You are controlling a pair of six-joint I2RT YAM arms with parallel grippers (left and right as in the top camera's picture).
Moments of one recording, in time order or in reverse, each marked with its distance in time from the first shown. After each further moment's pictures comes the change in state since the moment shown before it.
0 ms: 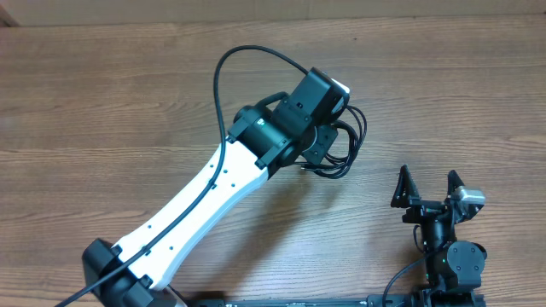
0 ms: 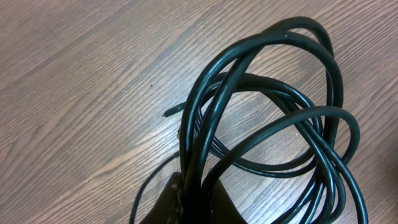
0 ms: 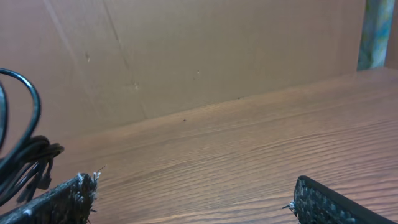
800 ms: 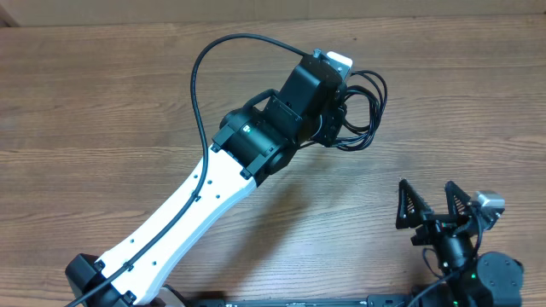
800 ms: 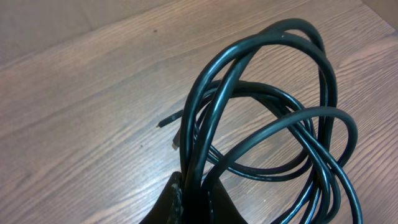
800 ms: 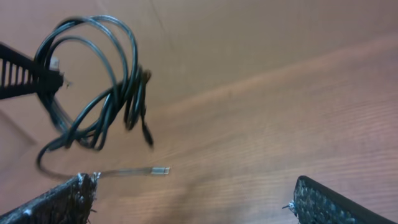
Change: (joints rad) left arm 0.000 -0.059 0.002 0.210 0.000 -0.098; right arm 0.000 0.060 0.450 -0.552 -0.190 0.136
